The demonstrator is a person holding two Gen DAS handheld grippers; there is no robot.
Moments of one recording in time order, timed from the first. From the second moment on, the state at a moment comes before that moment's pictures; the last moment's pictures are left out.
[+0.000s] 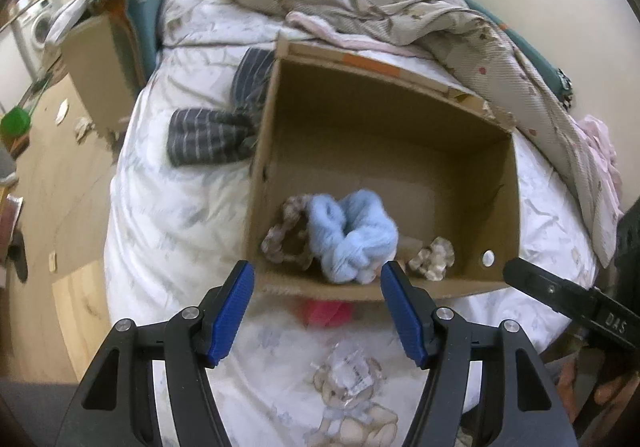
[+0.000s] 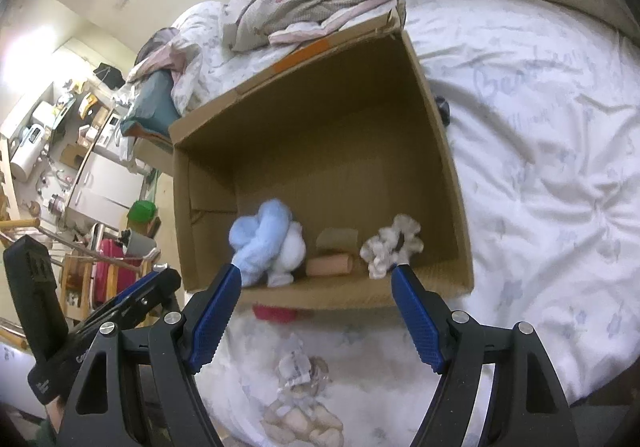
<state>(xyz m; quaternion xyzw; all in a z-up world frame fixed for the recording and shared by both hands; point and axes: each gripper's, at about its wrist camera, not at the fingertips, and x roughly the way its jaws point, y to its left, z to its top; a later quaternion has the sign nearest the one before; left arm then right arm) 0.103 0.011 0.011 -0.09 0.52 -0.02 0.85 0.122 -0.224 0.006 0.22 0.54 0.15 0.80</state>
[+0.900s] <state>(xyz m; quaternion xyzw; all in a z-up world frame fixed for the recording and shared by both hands) 0.062 0.056 -0.012 -0.12 0.55 0.07 0.82 0.092 -0.076 -0.101 -0.03 0.68 0.23 0.70</state>
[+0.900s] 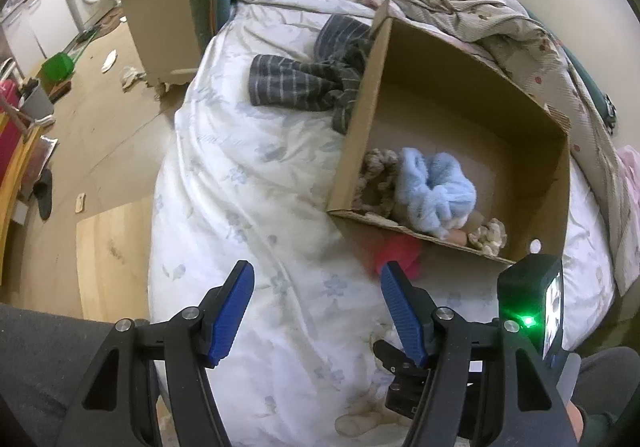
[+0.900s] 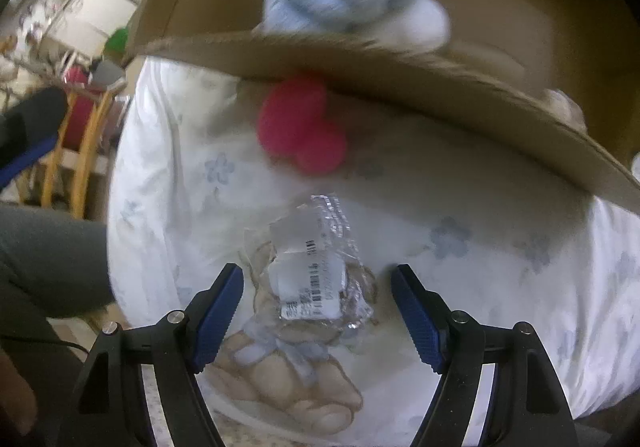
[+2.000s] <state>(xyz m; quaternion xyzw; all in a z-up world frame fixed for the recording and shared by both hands) 0.120 -0.052 -0.102 0.00 0.59 -0.03 0.81 0.088 -0.219 -0.057 0.16 0.64 0.14 0.74</state>
